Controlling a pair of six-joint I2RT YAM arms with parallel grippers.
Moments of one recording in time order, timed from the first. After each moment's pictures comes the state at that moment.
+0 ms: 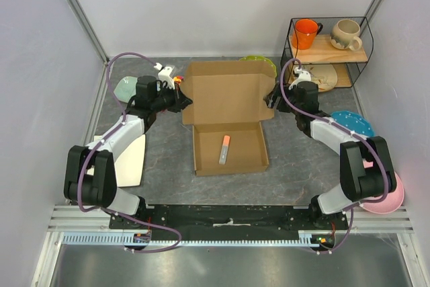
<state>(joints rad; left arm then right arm) -0.21 1.46 0.93 0.09 0.50 -0.20 0.18 1.51 0.83 0.24 -0.11 0.39</state>
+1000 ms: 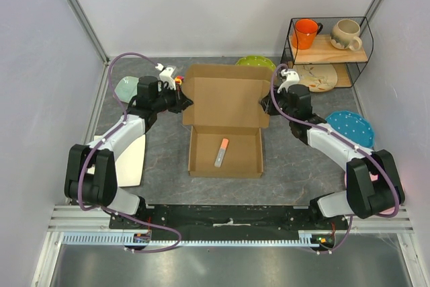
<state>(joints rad) -0.21 1.48 0.93 0.08 0.50 -0.20 0.31 1.40 0.80 0.24 -0.16 0.34</state>
